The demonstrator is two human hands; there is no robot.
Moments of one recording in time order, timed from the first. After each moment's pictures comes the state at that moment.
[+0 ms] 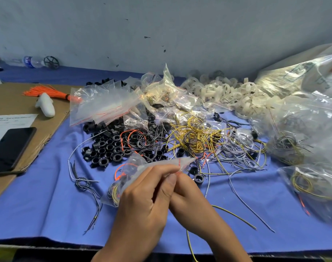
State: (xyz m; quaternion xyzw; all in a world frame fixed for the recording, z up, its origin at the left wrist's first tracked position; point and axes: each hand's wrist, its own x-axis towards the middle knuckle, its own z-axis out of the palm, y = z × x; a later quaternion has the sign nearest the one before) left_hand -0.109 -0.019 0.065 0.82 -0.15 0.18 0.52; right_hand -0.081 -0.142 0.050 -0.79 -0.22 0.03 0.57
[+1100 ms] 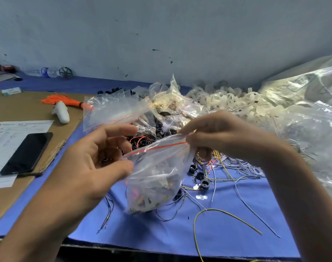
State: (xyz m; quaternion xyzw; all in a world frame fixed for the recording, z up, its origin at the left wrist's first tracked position) left_hand -0.101 0.068 0.141 0.75 -0.11 0.08 0.65; right_hand -0.027 -0.191 0.174 -0.83 -0.23 0.11 0.49
